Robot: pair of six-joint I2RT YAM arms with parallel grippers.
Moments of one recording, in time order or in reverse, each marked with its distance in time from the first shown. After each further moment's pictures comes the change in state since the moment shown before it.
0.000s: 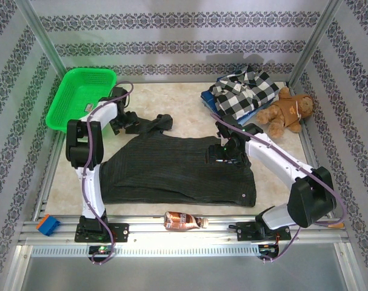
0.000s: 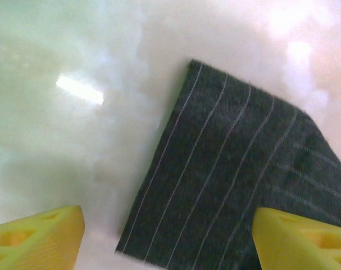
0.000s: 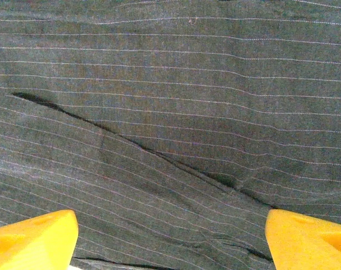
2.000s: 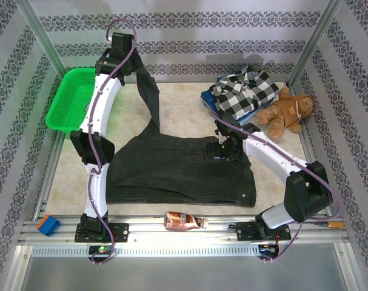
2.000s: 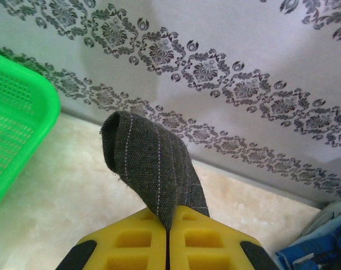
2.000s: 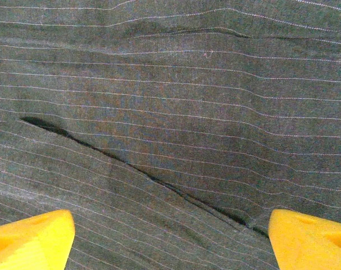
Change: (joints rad) left arm -0.129 0.073 0.949 -0.205 -0.227 0.059; right arm -0.020 0.054 -0.012 0.109 -0.028 -0.027
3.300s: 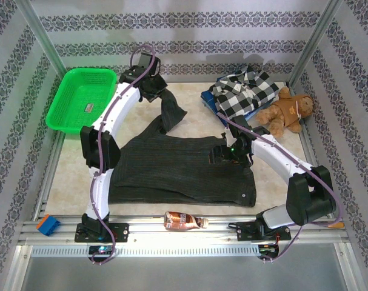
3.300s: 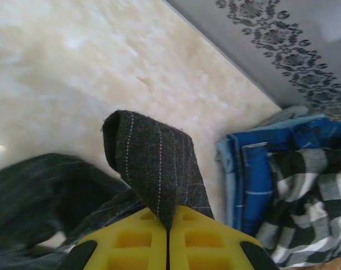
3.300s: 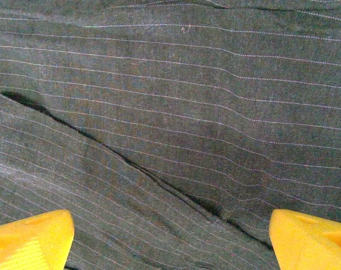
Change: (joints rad) left arm -0.147 -0.021 -0.332 0.068 0.271 -0.460; right arm -0.133 -0.047 -0.098 0.017 -0.119 -0.157
